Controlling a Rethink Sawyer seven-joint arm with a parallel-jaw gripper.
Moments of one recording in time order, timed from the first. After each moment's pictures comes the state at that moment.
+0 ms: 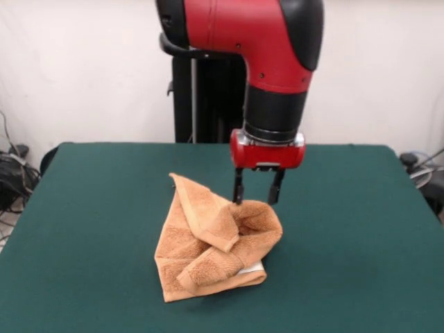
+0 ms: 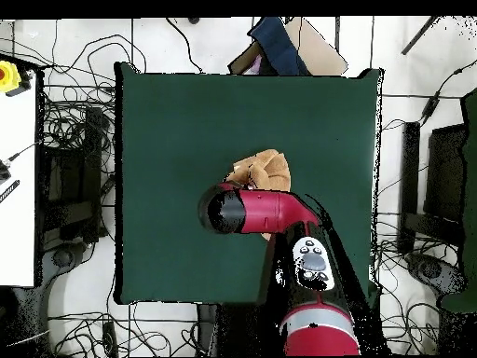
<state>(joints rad) -0.23 -0.63 0.03 1.75 -0.21 0.35 1.57</state>
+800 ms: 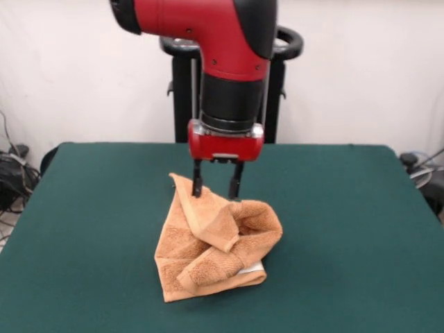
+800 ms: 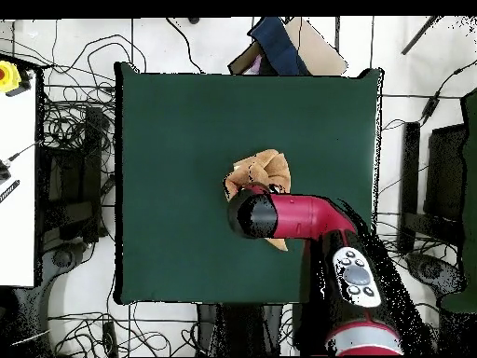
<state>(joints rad) -0.38 -0.68 0.09 1.78 -0.31 0.35 1.57</state>
